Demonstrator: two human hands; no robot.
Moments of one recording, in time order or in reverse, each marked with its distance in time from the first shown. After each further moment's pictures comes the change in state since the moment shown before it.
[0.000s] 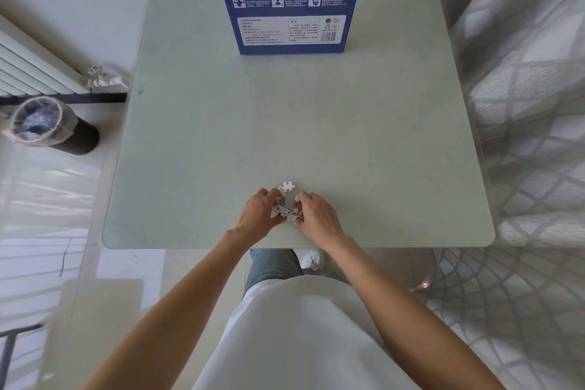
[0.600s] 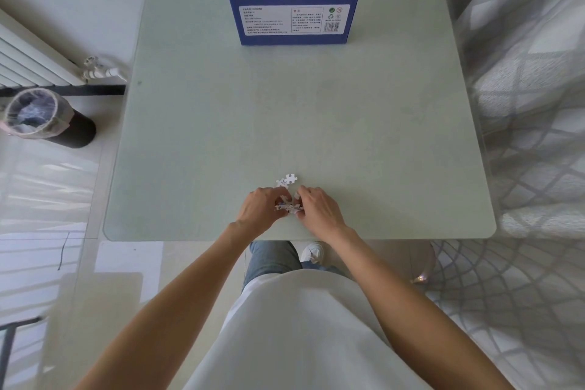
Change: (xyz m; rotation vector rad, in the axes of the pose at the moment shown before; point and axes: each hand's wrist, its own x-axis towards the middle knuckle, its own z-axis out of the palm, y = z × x) left_hand -0.005 0.002 -0.003 -0.017 0.010 0.016; right_hand -0.001 -0.003 0.001 -0.071 0.022 -0.060
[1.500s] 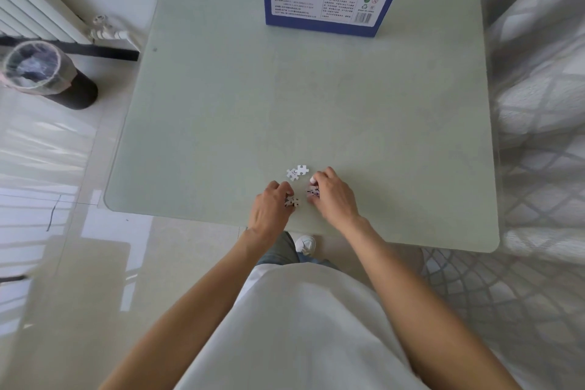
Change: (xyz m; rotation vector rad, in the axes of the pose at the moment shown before) left_hand -0.021 0.012 0.019 -0.117 0.121 -0.199; right_hand 0.012 0.006 -0.014 -0.052 -0.028 0.043
